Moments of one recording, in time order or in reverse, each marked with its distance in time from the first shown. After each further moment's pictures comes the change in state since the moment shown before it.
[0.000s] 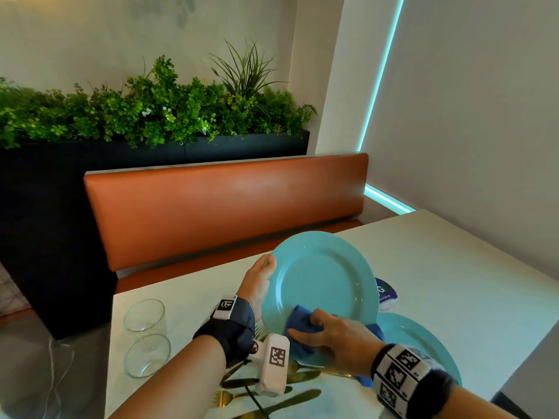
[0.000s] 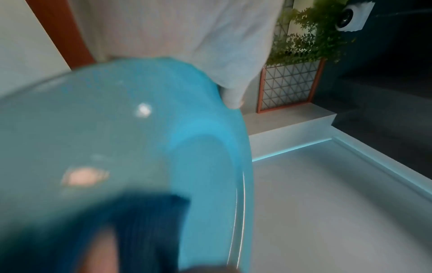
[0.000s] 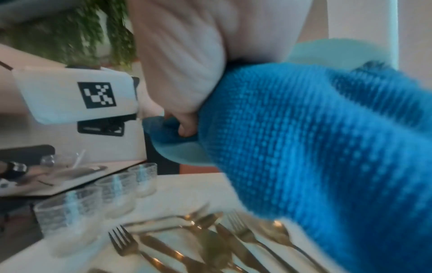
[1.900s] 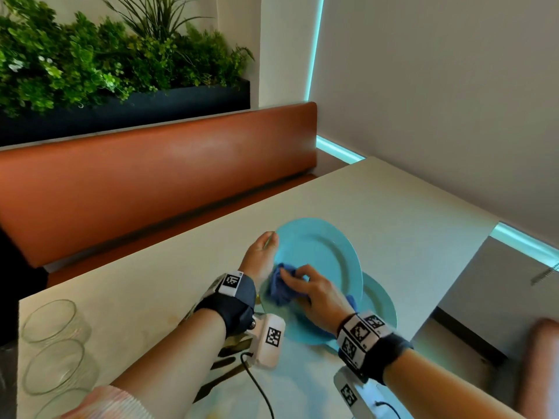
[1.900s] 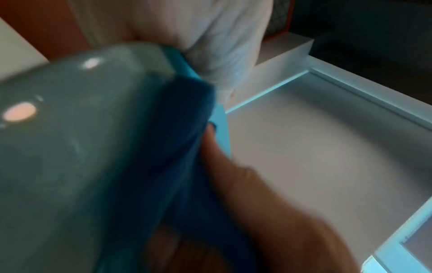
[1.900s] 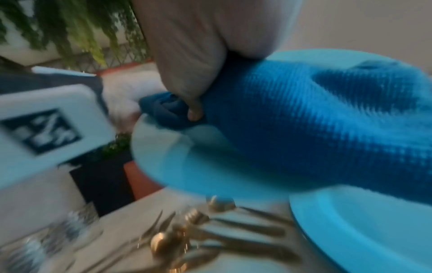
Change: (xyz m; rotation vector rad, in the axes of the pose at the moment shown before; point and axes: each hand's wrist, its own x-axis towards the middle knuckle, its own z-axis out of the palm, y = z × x) left_hand 0.034 -0.056 0.117 0.532 -0.060 0.104; right_hand -0.035 0.070 0.058 0.464 0.519 0.308
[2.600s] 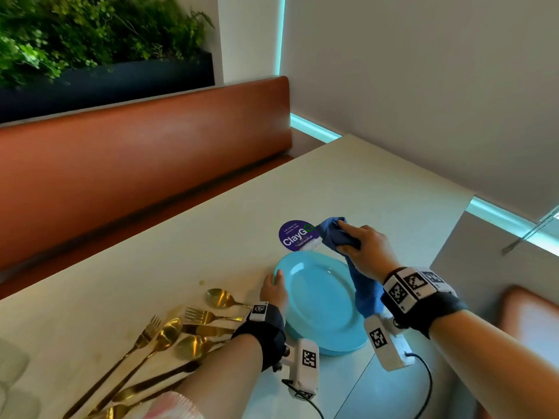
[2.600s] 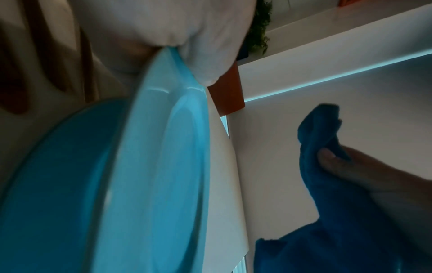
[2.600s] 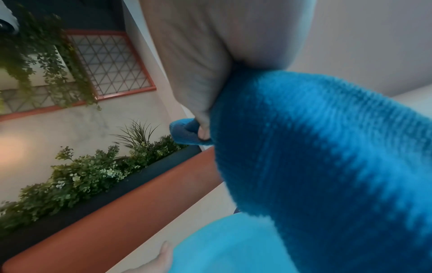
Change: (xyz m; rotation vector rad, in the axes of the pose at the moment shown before) left_hand 0.014 -0.076 0.115 0.063 0.037 -0.447; right_hand 0.013 0.106 -0.089 -0.036 0.093 0.563
